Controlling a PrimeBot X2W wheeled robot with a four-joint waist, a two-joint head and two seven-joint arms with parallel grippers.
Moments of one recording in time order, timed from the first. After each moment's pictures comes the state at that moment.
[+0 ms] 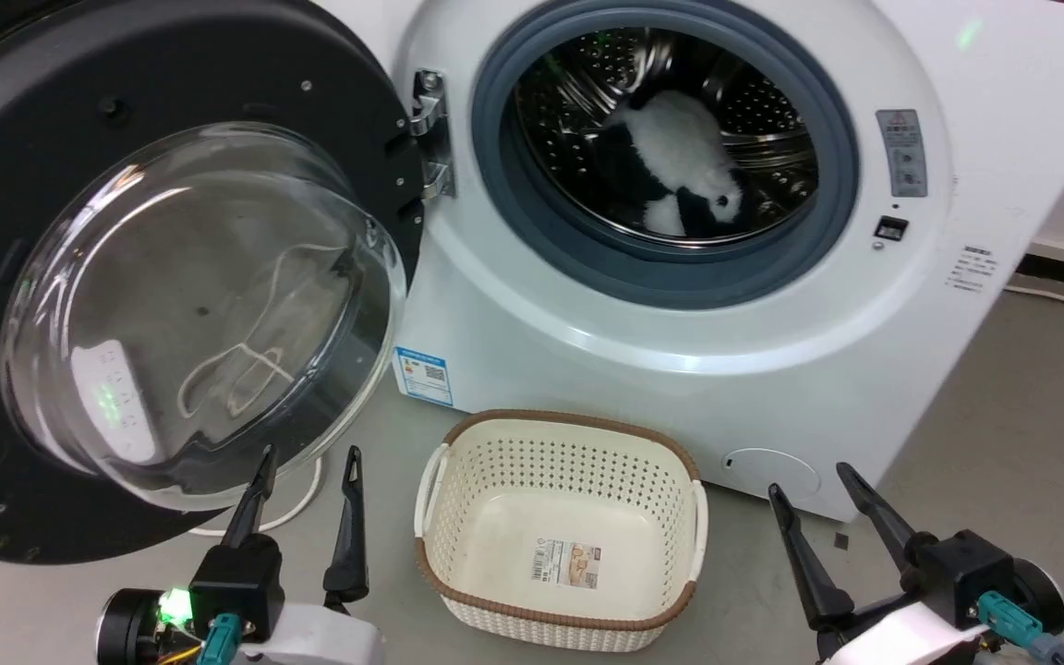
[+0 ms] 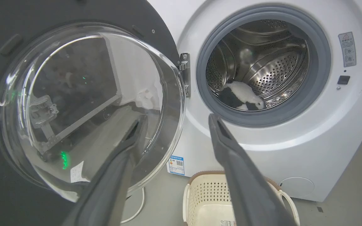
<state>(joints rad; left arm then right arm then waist) 0.04 0.06 -0.07 -0.08 0.00 0.05 -0.13 0.01 -0.08 0.09 0.06 0.08 0.13 -0.13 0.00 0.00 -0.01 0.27</state>
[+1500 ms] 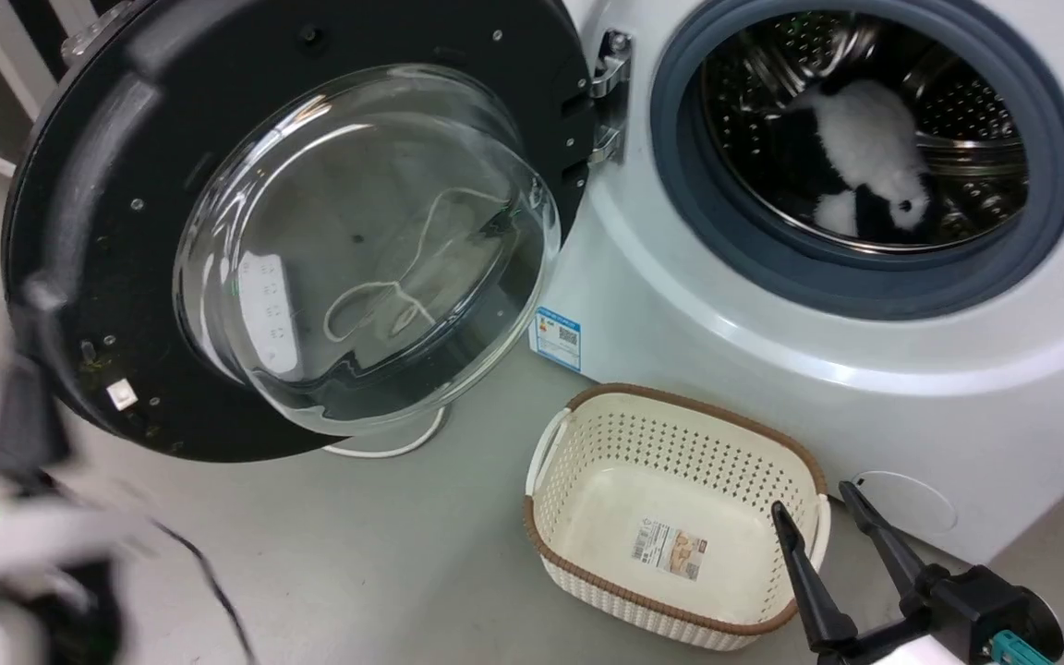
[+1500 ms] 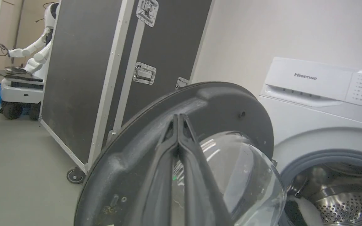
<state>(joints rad) -0.12 0.13 0.22 -0.15 -0.41 -0.06 -0.21 0.04 -0.12 0.15 0.08 0.16 0.13 -0.24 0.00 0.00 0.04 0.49</state>
